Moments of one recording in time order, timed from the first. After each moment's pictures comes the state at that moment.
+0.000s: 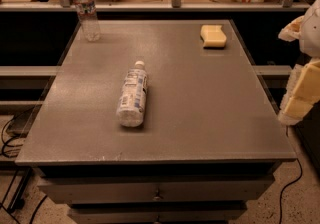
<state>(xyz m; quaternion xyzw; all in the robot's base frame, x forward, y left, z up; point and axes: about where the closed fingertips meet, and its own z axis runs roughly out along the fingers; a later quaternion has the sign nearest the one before) 0.438 -0.217 0.976 -0.60 0.78 -0.03 0.16</state>
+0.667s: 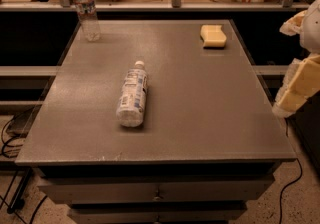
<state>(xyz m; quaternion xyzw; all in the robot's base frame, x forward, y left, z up) 0.450 -0.216 0.980 -0.59 0.79 -0.03 0.20</state>
